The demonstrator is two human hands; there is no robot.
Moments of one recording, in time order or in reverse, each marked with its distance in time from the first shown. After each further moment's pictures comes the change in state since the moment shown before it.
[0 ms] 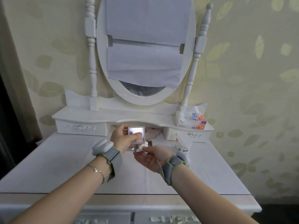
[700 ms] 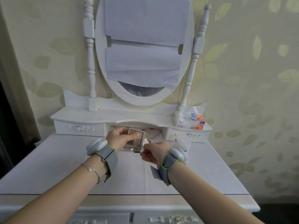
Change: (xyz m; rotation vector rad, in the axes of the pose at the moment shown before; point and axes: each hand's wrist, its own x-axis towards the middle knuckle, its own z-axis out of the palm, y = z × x) left_hand 0.006 -0.003 -0.010 -0.021 -0.049 -0.067; right_hand 0.012 -0.010 -0.001 -0.447 0.266 -0.227
